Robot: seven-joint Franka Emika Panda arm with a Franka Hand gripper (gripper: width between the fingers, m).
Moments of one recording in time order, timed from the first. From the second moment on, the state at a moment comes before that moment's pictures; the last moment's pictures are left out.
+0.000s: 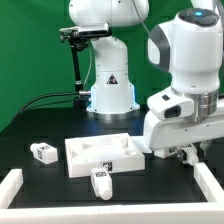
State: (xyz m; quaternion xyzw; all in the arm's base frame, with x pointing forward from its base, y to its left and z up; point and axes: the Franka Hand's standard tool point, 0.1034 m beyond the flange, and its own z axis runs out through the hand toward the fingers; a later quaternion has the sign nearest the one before) arm 0.471 0.155 0.014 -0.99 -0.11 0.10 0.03
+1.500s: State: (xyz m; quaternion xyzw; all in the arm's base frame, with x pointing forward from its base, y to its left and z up) arm 0.516 0.049 0.087 -0.97 -0.20 0.10 0.05
